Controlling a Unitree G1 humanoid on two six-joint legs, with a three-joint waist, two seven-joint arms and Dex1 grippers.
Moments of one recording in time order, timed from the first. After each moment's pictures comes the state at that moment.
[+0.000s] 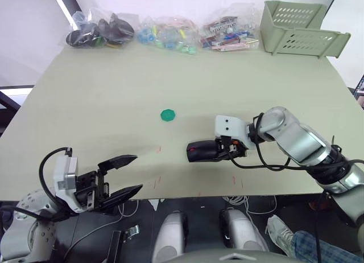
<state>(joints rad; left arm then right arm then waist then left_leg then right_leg) 0.27 0.69 0.42 -0.19 -0.79 0.20 -1.42 -0.81 -0.62 0.62 -0.24 0.08 0.87 1.13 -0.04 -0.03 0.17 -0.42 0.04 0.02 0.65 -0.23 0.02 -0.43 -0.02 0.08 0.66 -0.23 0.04</state>
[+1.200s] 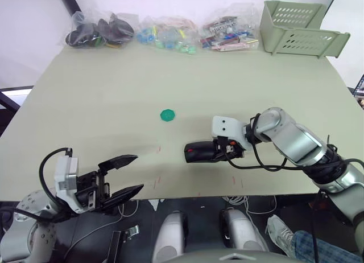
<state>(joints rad) 0.28 0.68 0.43 -0.21 -0.79 0.20 -1.40 -0.81 -0.60 0.62 -0.24 0.09 0.91 1.12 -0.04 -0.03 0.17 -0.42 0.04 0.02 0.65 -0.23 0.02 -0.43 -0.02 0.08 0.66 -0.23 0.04</state>
